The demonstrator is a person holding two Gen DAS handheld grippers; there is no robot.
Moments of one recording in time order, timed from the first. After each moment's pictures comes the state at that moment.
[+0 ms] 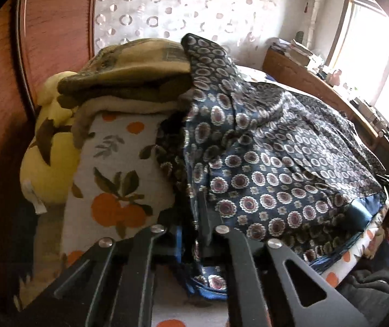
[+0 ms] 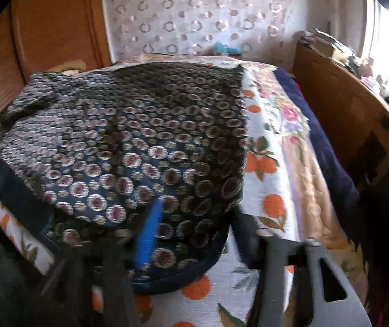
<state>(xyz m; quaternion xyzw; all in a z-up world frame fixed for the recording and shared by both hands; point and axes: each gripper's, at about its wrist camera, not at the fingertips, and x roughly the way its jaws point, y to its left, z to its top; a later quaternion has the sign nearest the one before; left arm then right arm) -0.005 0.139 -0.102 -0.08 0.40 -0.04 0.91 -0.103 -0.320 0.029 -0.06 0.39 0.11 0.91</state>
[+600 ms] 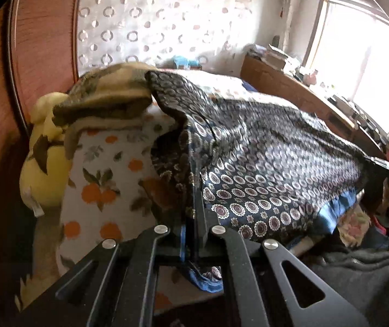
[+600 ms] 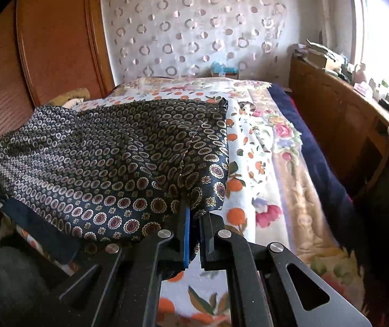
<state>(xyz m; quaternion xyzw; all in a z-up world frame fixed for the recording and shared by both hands) -0.060 0.107 -0.062 -0.06 0.37 -0.09 0.92 -0.136 -0.355 0.053 -0.04 0.35 0.11 0.93</state>
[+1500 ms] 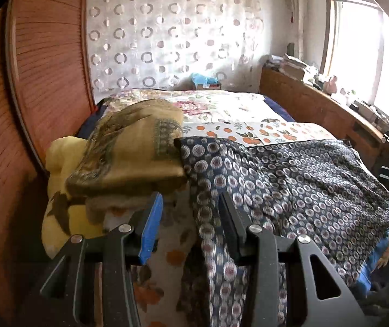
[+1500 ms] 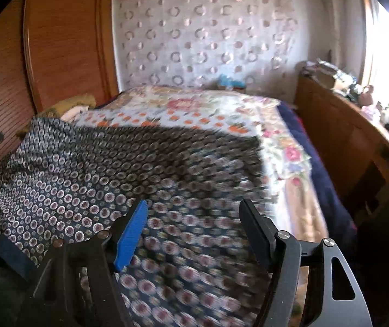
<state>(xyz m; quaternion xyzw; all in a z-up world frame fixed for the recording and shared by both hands) 0.045 0.128 -0.030 -0.02 0.33 -0.04 0.94 -0.064 -0.267 0.056 -0.07 0.33 0.13 0.93</state>
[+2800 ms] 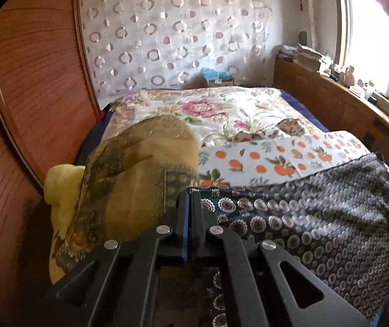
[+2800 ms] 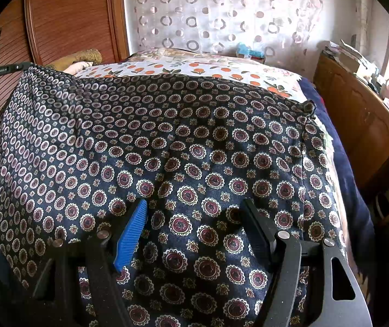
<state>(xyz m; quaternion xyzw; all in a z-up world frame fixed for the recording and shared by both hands) 0.144 0.132 -0.022 0.02 0.35 0.01 0.94 0.005 -0.241 0.007 -0.09 0.40 0.14 0.90</state>
